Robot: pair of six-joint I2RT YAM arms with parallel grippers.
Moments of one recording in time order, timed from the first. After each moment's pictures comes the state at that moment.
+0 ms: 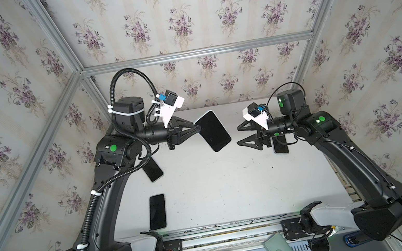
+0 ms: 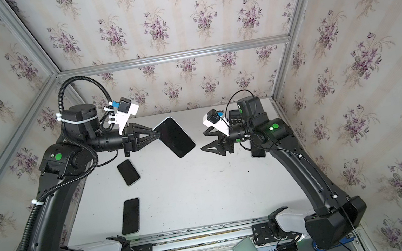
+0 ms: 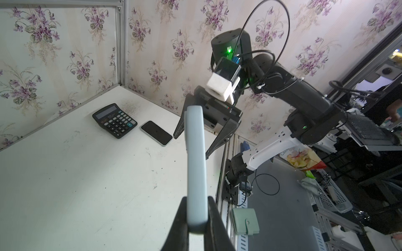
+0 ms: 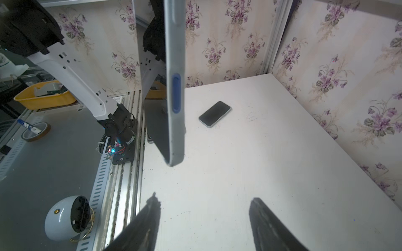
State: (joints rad) left arm -0.33 1.32 1.77 -0.92 0.96 0.09; right arm 0.33 1.26 1.43 -0.85 -0.91 -0.55
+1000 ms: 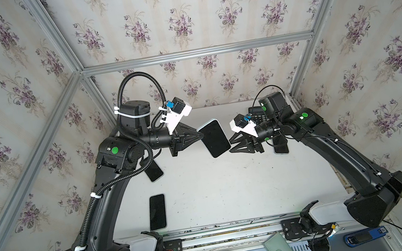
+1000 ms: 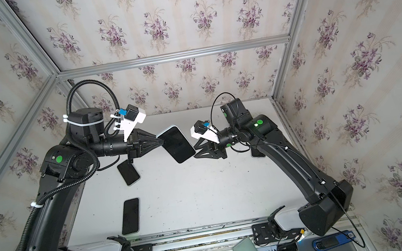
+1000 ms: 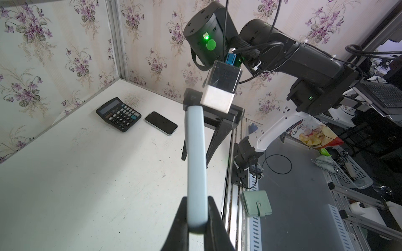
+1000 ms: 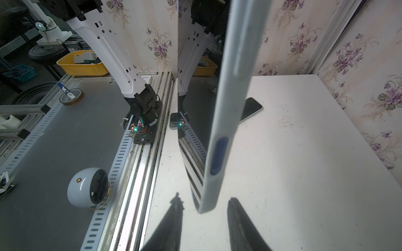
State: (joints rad) left arm -0.38 1.31 1.77 -1.00 0.90 0.22; right arm 0.45 1.36 1.50 -0.97 -0.94 -0.71
